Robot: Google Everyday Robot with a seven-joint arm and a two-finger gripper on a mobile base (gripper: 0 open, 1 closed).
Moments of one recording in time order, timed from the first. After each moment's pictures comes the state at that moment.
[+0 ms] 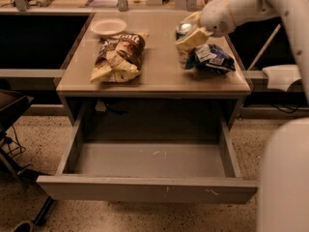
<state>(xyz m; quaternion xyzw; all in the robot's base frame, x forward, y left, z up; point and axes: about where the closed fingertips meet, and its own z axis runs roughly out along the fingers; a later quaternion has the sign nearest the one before) 0.699 -0.091 0.931 -0.63 0.62 0.23 0.41</state>
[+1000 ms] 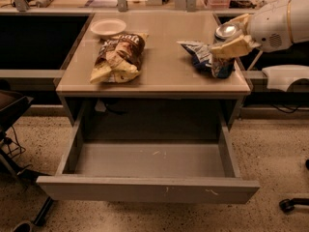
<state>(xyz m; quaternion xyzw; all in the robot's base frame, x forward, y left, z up) 0.600 -0.169 0.973 -0.53 0.68 0.16 0.48</state>
